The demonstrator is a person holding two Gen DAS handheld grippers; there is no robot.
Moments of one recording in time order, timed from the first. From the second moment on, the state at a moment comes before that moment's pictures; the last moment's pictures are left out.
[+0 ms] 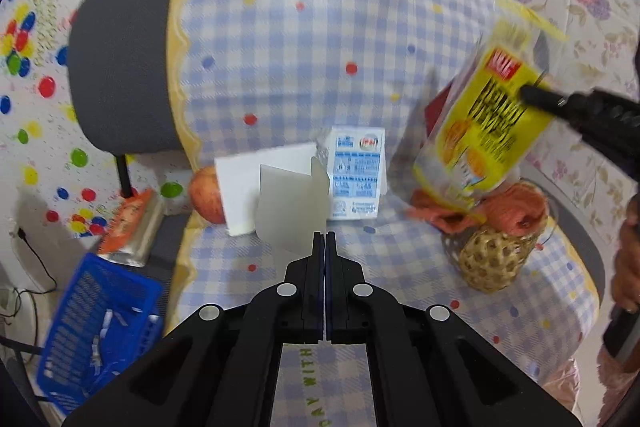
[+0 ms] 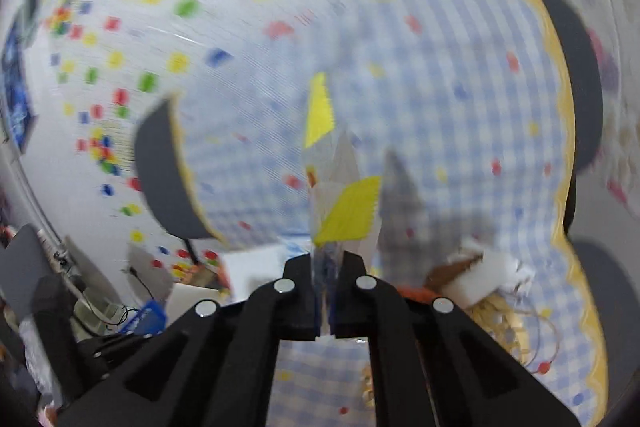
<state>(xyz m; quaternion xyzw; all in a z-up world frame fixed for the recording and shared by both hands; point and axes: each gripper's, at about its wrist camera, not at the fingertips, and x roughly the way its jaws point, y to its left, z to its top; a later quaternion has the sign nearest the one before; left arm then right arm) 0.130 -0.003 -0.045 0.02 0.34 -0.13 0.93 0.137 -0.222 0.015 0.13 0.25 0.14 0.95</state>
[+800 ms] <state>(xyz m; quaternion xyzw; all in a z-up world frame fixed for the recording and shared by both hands) -0.077 -0.120 0.002 0.07 0.27 -0.33 0.90 -0.141 -0.293 0.008 0.11 0.26 0.00 0.96</state>
